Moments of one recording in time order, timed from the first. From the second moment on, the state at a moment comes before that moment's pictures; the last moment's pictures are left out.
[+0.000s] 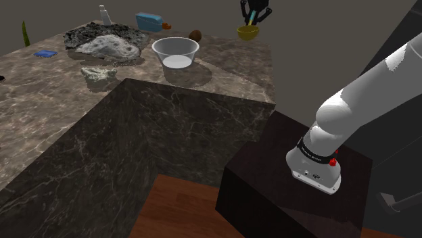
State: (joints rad) arm -0.24 -0.30 -0.09 -2.01 0.15 1.76 0.73
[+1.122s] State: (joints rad) arm -0.10 0.05 0.11 -1.61 0.14 1.77 1.08
